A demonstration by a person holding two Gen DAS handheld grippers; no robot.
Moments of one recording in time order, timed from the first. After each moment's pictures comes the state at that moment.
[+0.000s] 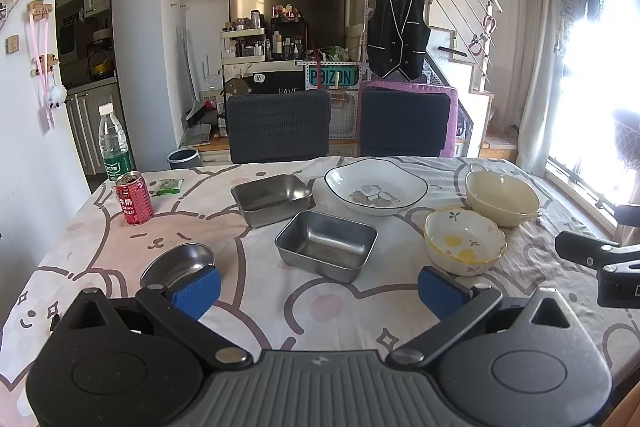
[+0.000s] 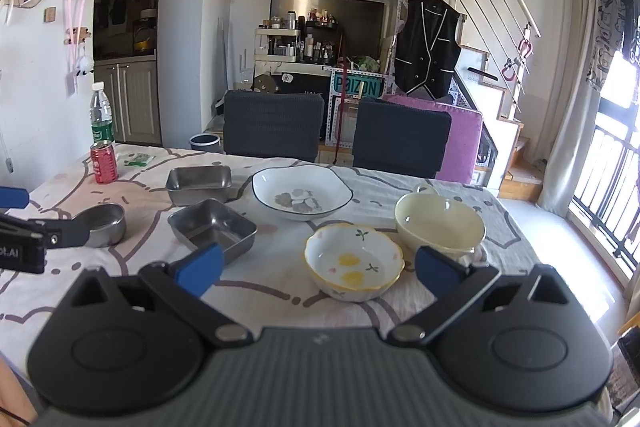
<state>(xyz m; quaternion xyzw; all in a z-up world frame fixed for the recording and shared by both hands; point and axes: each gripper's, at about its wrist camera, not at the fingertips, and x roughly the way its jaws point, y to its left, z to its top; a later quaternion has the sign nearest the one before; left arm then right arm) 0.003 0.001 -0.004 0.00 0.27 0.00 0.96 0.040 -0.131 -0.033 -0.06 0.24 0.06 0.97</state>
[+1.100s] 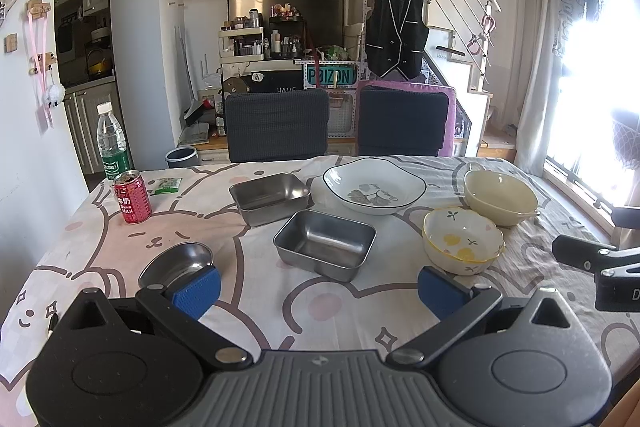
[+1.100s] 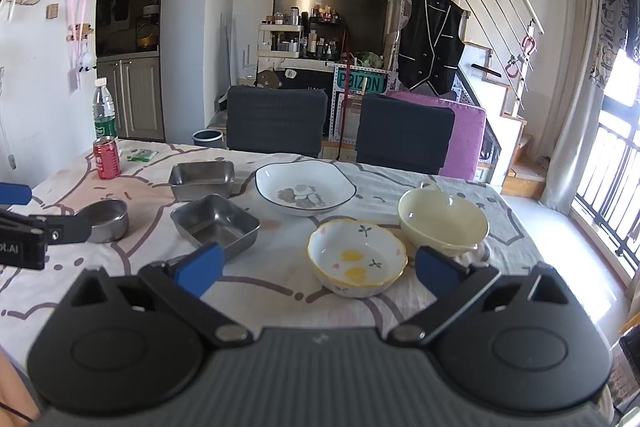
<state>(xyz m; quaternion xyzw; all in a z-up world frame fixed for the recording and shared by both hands) 0.003 0.000 -0.005 0.00 0.28 0.00 0.96 0.041 -0.127 -0.037 -0.06 0.25 0.06 0.96</state>
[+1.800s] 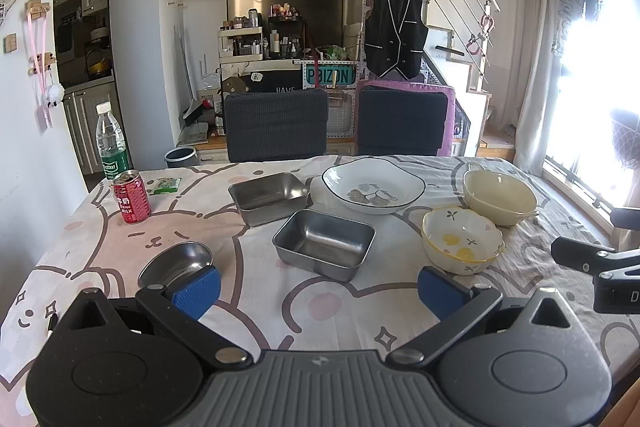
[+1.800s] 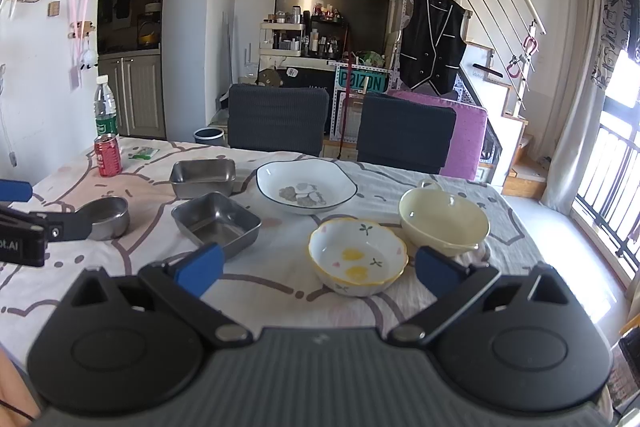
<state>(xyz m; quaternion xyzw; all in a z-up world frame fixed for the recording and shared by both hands) 0.003 0.000 -0.005 0.00 0.28 0.00 0.96 0.041 -0.127 -0.038 -0.06 0.25 0.07 0.96</state>
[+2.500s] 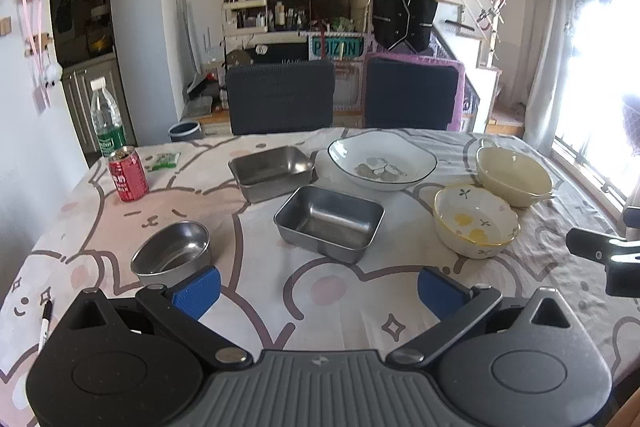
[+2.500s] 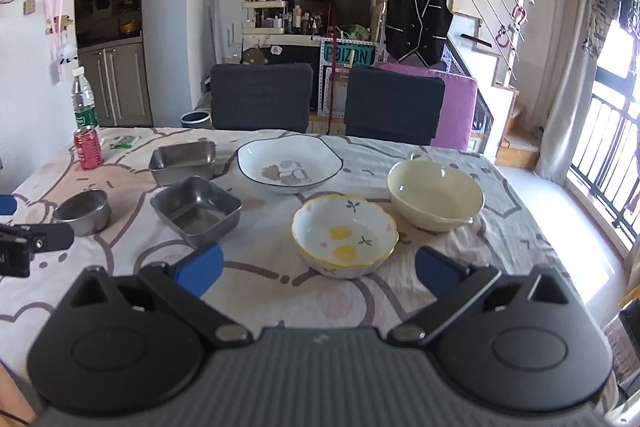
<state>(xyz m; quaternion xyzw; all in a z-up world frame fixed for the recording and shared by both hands) 0.035 -0.001 -0.020 0.00 0.33 0.00 0.95 0.068 -0.140 -0.045 -0.04 0.30 0.04 0.95</state>
